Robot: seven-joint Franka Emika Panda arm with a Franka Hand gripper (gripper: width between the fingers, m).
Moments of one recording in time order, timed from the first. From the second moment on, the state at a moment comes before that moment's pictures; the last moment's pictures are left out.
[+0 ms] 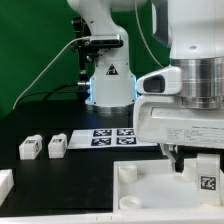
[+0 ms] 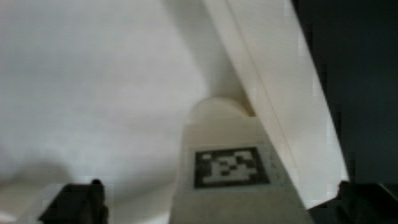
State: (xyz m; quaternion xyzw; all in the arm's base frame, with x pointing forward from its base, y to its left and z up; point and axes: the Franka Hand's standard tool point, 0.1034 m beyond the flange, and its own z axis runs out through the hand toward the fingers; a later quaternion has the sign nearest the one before) arm 0.629 0.119 0.071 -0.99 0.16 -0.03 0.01
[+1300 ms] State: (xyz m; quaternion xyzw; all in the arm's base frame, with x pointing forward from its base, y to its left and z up) arm 0.636 0.126 0.067 -0.55 0.84 0.02 0.05
